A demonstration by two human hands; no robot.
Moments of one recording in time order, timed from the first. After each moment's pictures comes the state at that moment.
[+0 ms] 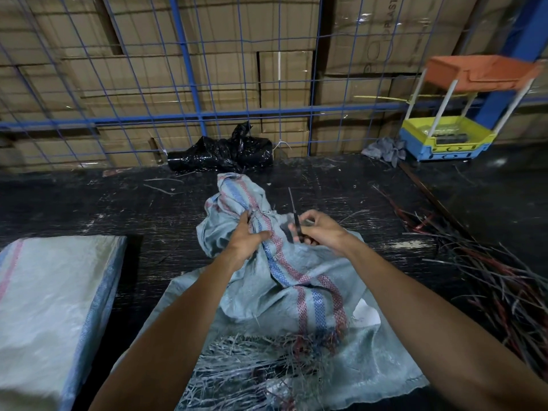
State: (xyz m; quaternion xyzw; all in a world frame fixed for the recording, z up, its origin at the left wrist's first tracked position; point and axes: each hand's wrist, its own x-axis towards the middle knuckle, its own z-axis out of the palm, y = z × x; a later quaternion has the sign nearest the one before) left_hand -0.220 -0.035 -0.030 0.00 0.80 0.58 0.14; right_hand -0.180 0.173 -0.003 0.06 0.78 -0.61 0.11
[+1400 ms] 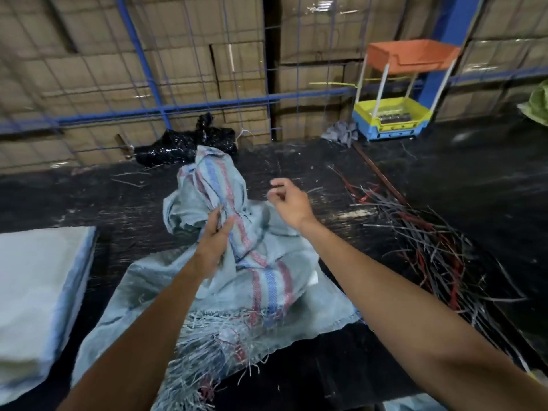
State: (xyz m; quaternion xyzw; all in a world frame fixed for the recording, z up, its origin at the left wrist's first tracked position) left_hand -0.097 0.015 -0.020 0.03 0.75 0.66 0.06; right_hand -0.084 0.213 0.033 0.06 0.86 -0.49 -0.11
